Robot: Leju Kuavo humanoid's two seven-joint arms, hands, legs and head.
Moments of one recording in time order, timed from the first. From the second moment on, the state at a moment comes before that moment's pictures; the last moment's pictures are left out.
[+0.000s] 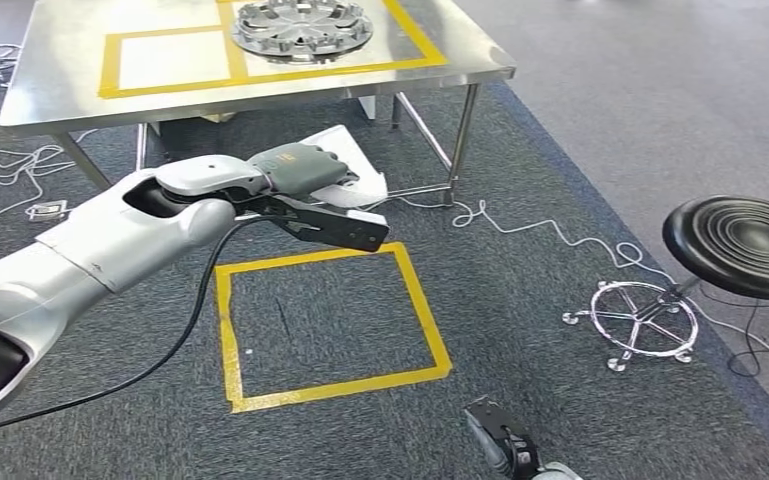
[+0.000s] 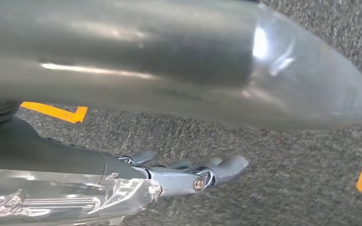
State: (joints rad) left arm -1.21 -0.03 -0.97 -0.68 -0.68 -0.19 -0.05; right arm -0.09 0.03 0.19 -0.17 0.27 -0.03 0.02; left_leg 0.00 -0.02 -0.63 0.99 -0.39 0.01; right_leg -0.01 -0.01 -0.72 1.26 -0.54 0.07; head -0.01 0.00
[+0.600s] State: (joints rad) left arm -1.12 0.12 -0.94 -0.76 -0.67 -0.16 -0.09; right arm -0.10 0.05 0.19 -0.17 0.32 -0.05 0.05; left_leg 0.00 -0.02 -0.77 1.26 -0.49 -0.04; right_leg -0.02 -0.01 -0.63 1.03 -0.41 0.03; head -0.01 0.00
